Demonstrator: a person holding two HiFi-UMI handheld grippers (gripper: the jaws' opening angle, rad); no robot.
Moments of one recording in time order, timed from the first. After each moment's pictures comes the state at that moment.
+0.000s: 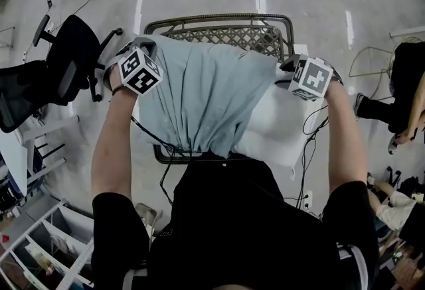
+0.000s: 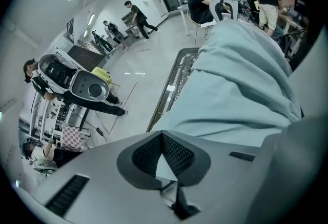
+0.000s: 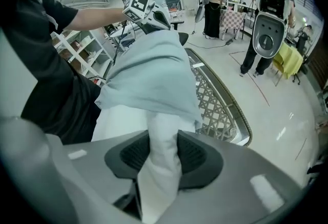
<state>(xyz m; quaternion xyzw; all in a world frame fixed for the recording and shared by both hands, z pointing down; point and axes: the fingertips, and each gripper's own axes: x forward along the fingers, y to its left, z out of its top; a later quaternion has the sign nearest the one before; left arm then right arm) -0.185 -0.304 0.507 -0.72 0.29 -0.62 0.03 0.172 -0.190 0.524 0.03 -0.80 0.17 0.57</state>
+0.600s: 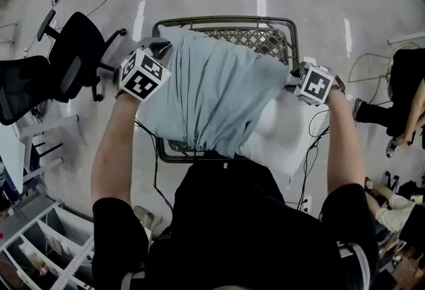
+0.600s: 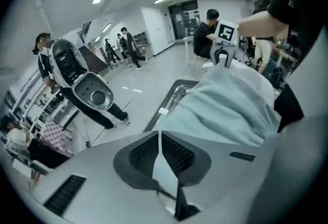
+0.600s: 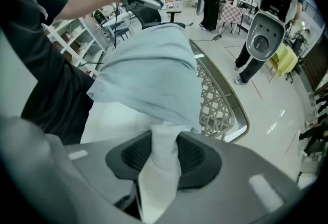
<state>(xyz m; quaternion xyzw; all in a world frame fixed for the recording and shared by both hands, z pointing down) -0.154 -0.274 0.460 -0.81 0.30 -0.50 -0.02 0.188 -0.164 0.536 0.06 -0.77 0.17 0.62</state>
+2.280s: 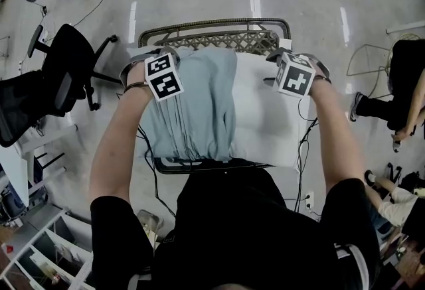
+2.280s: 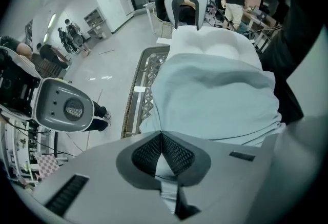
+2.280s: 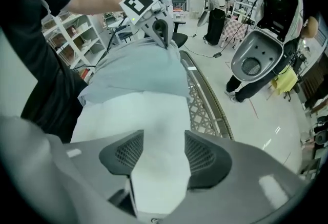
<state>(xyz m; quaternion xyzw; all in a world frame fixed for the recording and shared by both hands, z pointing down) -0.104 -0.277 0.551 -0.75 0.10 -0.66 0.02 0.140 -0.225 0.536 0.05 -0.80 0.10 0.58</state>
